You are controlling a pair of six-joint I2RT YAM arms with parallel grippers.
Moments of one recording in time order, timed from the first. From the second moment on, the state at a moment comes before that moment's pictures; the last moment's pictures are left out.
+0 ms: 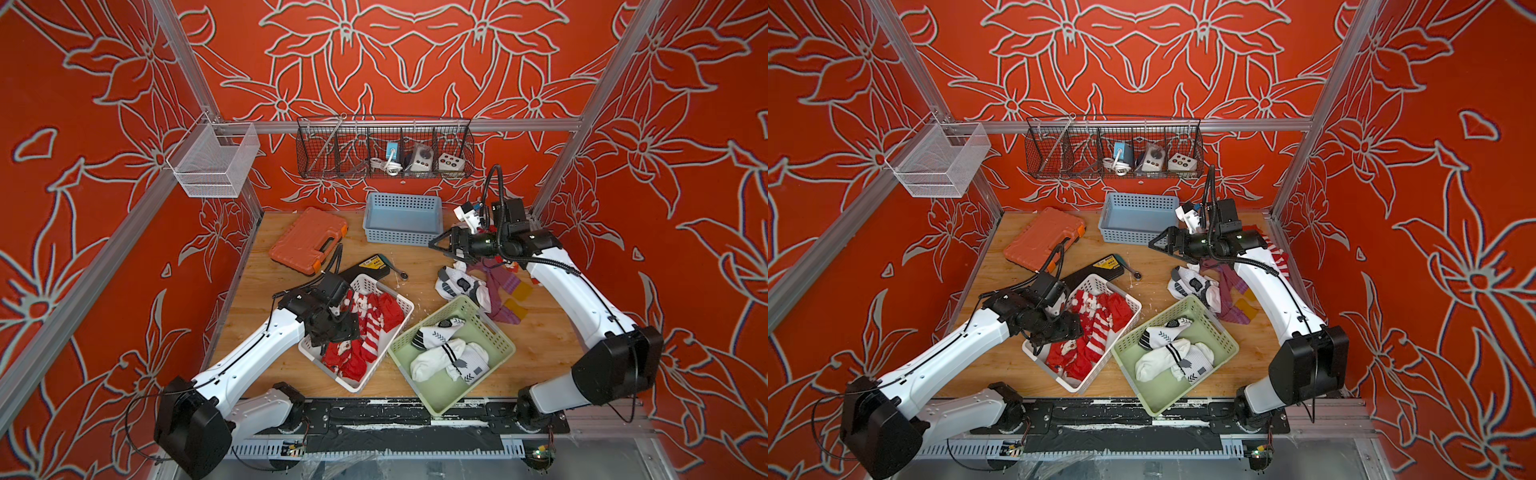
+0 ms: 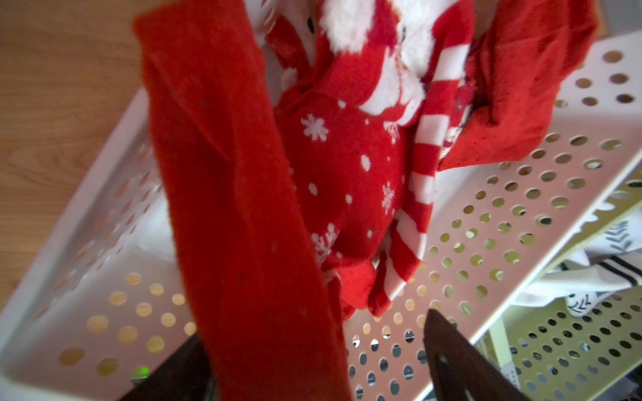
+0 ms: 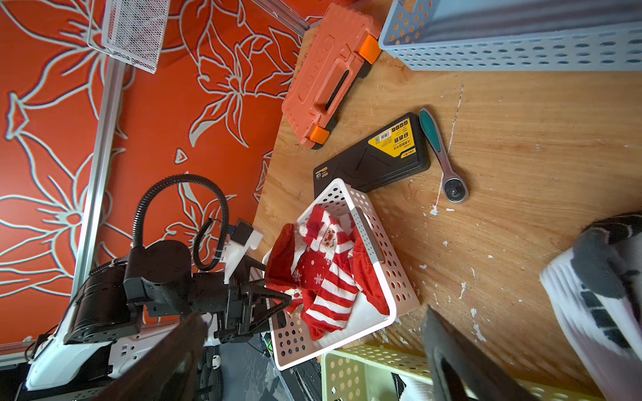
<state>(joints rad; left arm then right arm) -0.46 1.11 0.90 -1.06 0.12 -0.66 0.29 1.48 1.42 -0.69 -0.84 0.43</state>
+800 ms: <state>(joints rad) -0.46 1.32 0.83 -0.94 0.10 -0.69 0.27 1.48 1.40 -0.69 -0.82 0.42</state>
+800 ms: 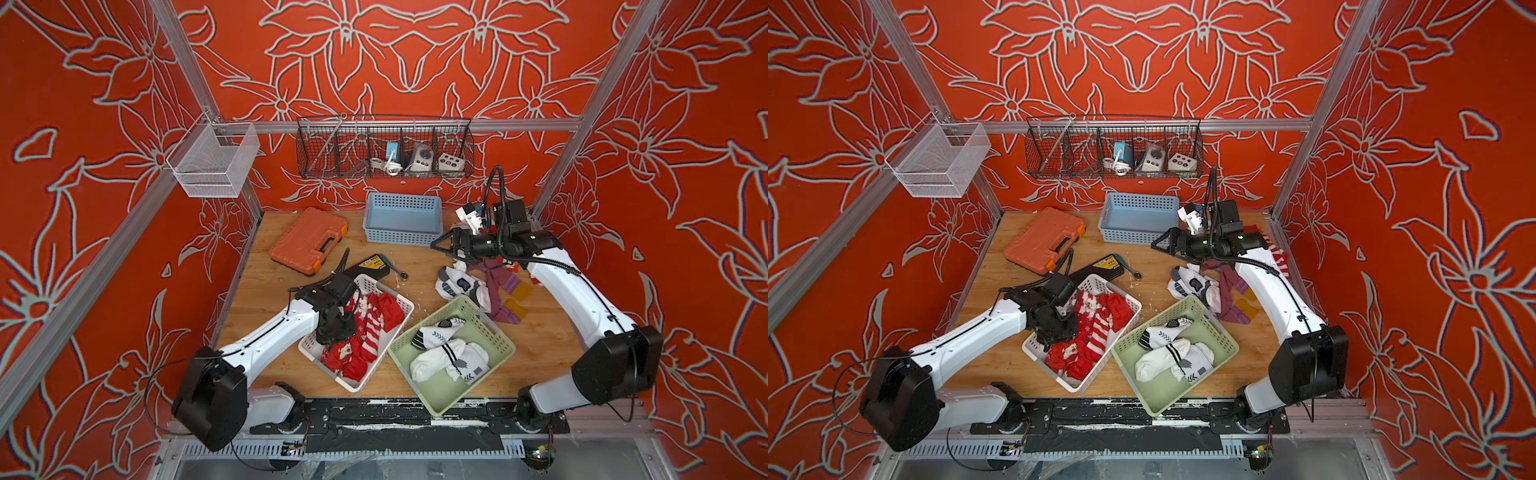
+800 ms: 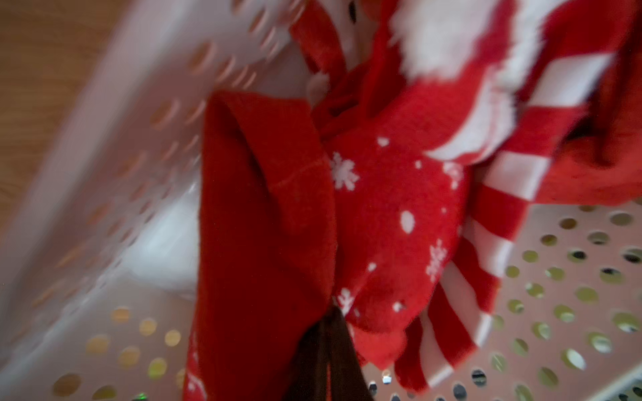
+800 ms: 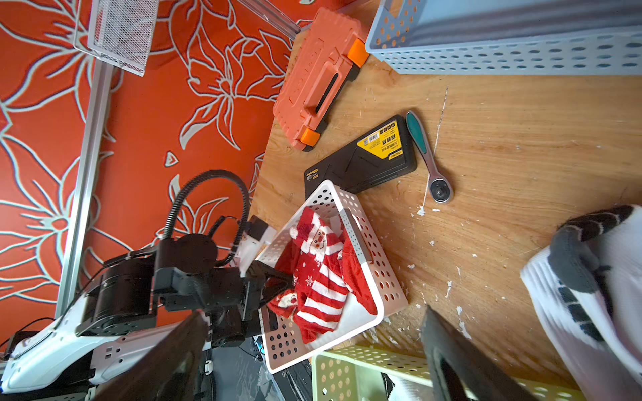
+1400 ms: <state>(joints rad) -0.46 1.49 0.85 -0.82 0.15 -0.66 0.21 1.48 1.39 -0.70 -0.79 0.41</state>
